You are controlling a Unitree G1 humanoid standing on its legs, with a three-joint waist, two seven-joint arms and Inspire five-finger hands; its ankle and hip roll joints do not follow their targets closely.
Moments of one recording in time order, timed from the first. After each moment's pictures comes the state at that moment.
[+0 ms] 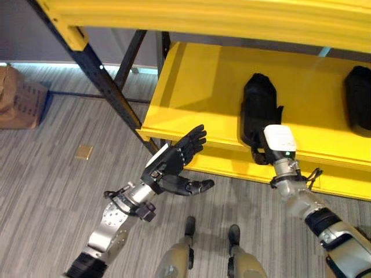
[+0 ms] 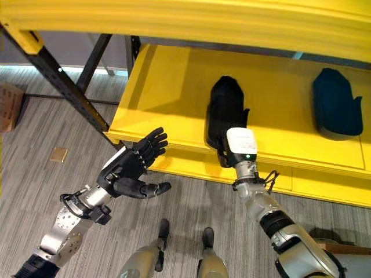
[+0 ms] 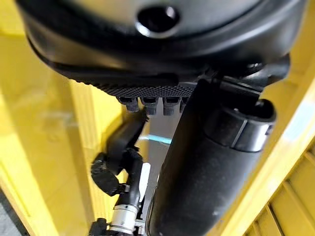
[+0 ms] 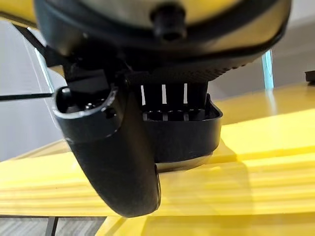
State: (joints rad) left arm -0.05 0.59 -0.31 -0.08 -0.66 -0.26 -0.36; right arm -0.56 -0.62 0.54 0.61 -0.59 0.06 -0.57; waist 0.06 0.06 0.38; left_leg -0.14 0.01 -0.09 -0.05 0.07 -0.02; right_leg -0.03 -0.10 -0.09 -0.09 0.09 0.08
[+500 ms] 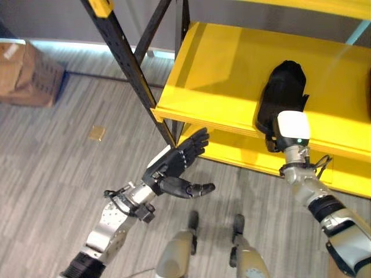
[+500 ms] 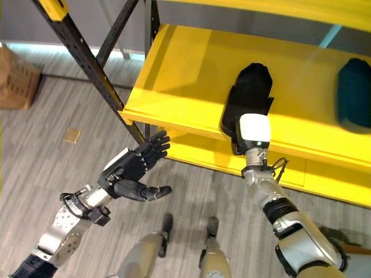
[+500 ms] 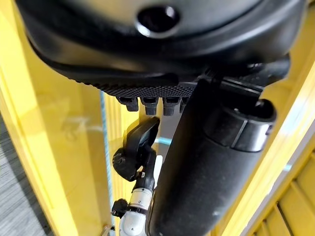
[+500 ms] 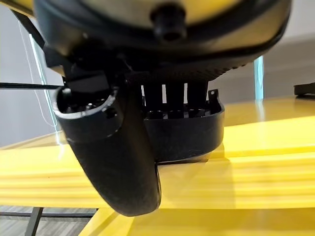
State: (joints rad) left arm -0.09 0.62 -0.30 -0.11 -0.66 -0.25 -0.39; right arm -0.68 -0.65 0.52 0.68 -0.59 0.13 -0.57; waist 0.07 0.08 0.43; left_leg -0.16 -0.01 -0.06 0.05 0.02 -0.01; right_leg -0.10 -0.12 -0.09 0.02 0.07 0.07
